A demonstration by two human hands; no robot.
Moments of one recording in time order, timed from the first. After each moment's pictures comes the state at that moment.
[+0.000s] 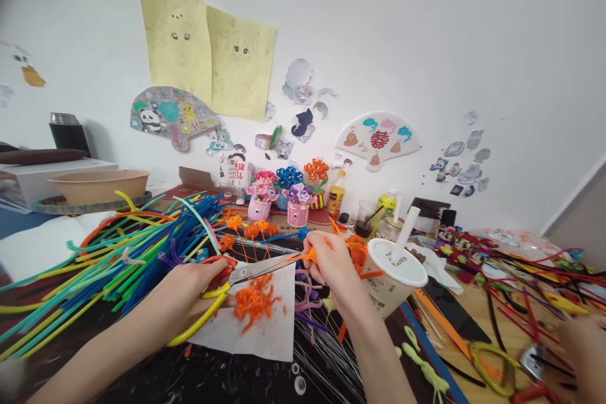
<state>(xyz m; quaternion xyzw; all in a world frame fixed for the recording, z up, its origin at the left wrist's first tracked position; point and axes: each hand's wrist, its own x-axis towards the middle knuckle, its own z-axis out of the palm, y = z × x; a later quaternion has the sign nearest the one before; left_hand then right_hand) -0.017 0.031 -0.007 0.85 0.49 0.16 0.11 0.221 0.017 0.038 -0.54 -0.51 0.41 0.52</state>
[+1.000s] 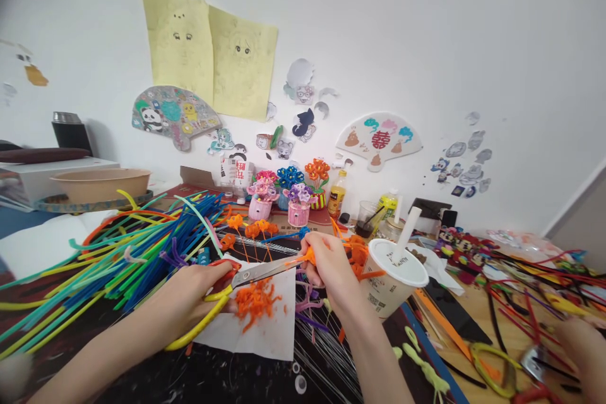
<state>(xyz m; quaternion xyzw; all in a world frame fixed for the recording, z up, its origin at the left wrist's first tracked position) -0.014 0.026 -0.003 0.85 0.48 0.16 0.14 0.218 0.018 0.032 -0.52 -0.50 0.43 0.54</state>
